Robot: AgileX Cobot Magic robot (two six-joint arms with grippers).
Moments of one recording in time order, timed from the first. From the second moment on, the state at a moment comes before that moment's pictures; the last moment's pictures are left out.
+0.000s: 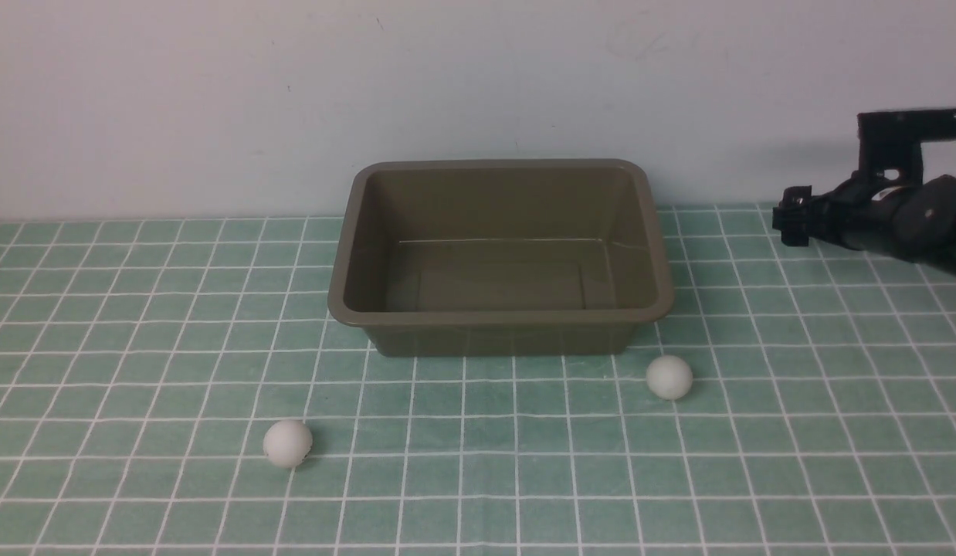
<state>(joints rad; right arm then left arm) -0.01 2.09 -1.30 0.42 -0.04 -0.44 0.05 -0.01 0.02 0.13 0.43 -0.24</state>
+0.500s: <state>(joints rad) -0.07 2.16 -1.40 0.42 0.00 -0.46 0.05 -0.01 0.02 0.13 0.43 -0.24</state>
